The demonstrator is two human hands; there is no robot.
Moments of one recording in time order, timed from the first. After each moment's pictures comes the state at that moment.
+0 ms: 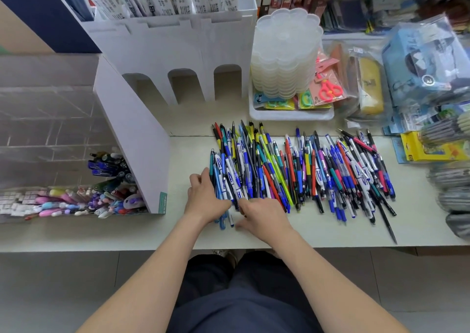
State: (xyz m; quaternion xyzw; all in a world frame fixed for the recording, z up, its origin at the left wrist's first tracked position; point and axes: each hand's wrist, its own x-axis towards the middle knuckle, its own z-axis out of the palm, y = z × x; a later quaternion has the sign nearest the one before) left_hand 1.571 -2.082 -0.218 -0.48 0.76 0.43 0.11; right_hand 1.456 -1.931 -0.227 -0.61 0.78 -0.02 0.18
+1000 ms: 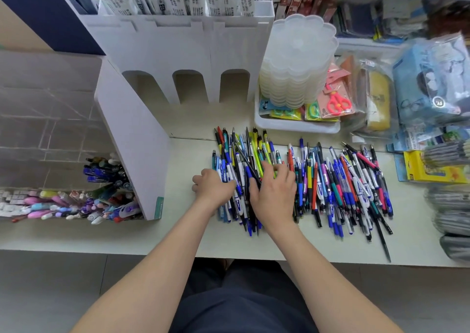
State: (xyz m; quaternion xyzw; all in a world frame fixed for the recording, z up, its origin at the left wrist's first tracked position) left_hand 1.513 -2.099 -0.220 -0.61 0.65 0.44 0.12; right_hand 1.422 -1.970 -0.218 -0.35 0.93 -0.13 0.04
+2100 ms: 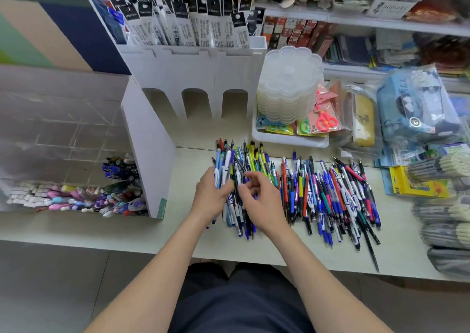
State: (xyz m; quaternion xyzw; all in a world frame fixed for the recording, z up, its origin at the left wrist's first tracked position) left_hand 1.534 -2.077 -0.161 -0.49 0.67 0.54 -0.12; right_hand 1.430 -1.963 -0.140 -0.27 0.79 -0.44 0.33
